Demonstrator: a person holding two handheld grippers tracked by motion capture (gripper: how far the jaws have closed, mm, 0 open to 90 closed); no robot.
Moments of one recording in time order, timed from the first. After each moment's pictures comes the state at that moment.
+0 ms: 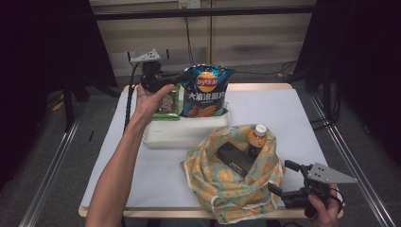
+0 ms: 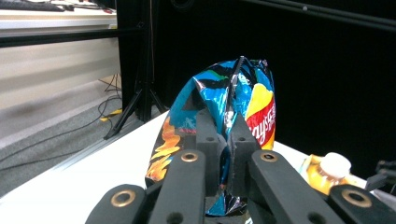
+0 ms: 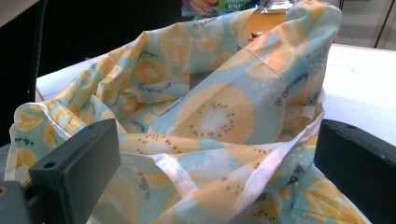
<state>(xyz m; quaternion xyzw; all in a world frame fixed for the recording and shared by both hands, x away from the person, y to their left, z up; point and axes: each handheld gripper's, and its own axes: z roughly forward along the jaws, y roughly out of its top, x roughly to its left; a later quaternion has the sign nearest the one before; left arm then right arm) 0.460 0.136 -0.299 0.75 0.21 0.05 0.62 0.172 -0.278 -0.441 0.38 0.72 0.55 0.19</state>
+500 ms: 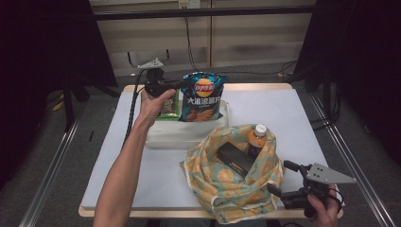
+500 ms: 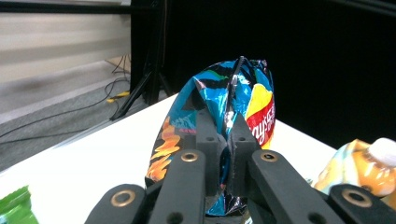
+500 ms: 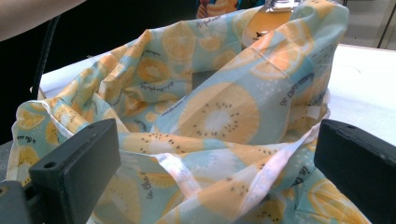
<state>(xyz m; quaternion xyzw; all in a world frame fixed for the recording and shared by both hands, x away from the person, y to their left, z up) 0.490 0.139 -0.345 0.76 0.25 0.05 0.60 0.172 -0.276 -0.441 0.38 0.72 0.55 0.19</state>
